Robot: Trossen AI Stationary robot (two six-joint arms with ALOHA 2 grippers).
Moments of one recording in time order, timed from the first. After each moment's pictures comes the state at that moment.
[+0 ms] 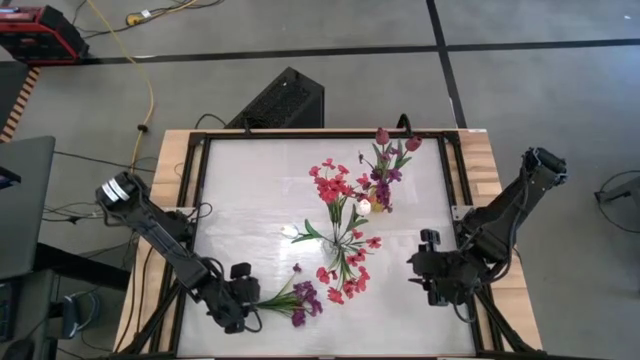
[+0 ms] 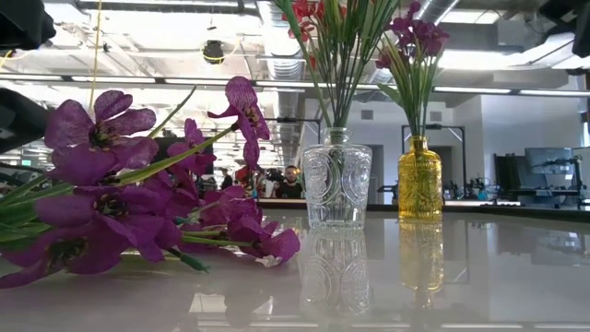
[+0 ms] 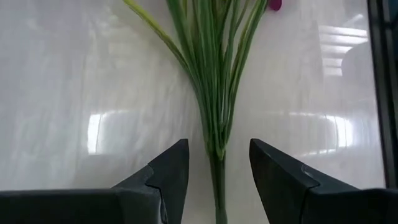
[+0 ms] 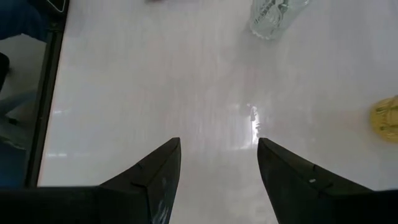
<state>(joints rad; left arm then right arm) -0.81 1.54 0.72 -0.21 -0.25 -0.84 0.84 1.20 0.98 -0.90 0.43 0.75</state>
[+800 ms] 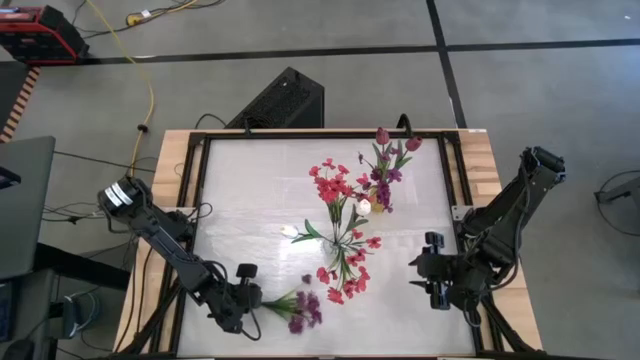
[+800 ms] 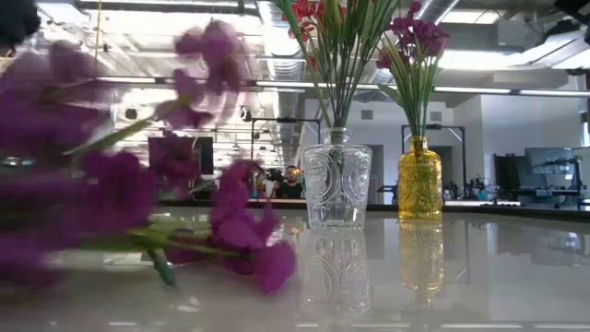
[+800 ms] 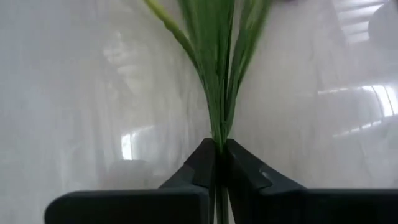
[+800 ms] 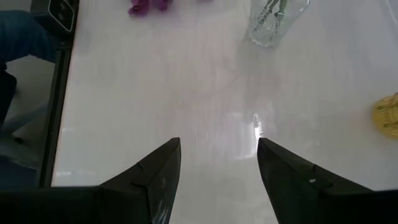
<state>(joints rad) -0.82 1.59 0.72 -0.17 -0.29 -0.61 0.91 1.20 0.98 -0.89 0.50 0.85</state>
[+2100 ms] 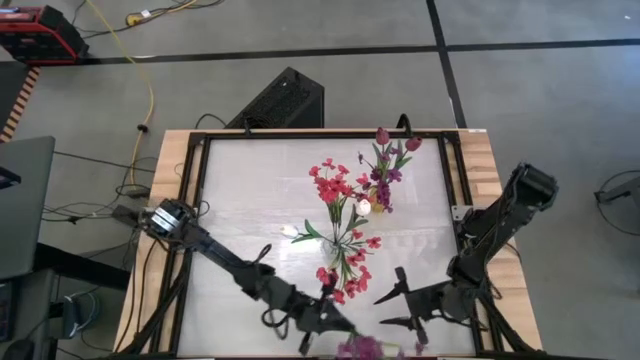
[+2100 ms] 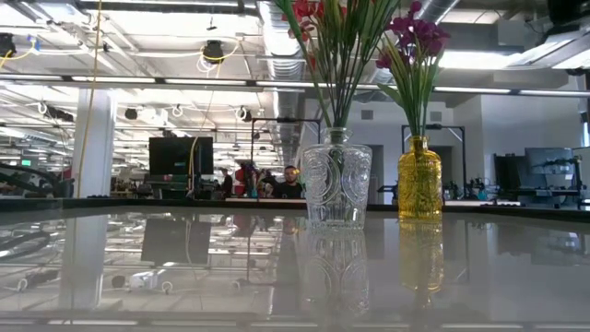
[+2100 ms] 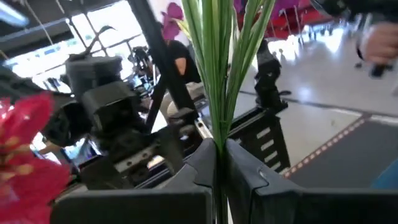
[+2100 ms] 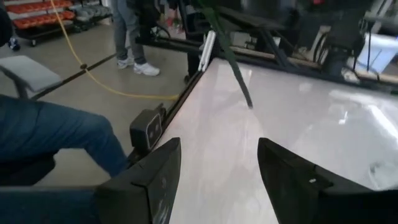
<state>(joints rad) -0.54 1.98 1.19 0.87 -0.15 0.39 0.94 1.46 0.61 0.56 0.65 0.12</state>
